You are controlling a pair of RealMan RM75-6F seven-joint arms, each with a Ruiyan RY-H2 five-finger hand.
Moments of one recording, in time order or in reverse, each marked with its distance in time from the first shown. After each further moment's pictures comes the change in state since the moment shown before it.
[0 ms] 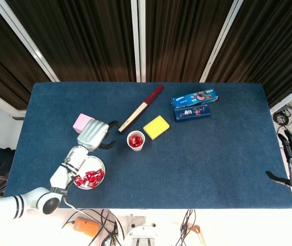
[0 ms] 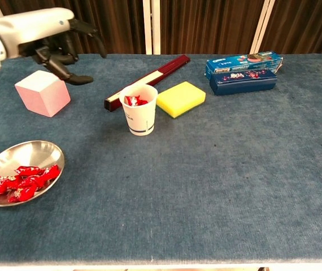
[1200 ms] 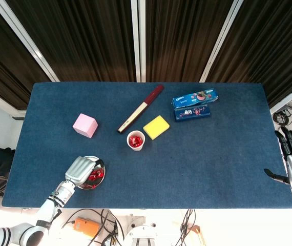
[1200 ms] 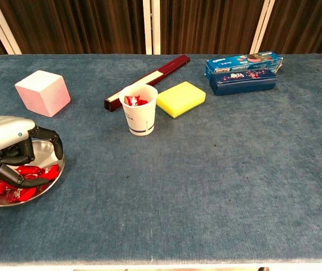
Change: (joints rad) left arm 0.218 -0.054 0.241 0.029 0.108 0.008 0.054; right arm 0.016 0.031 0.006 -0.046 -0.012 -0.005 -0.030
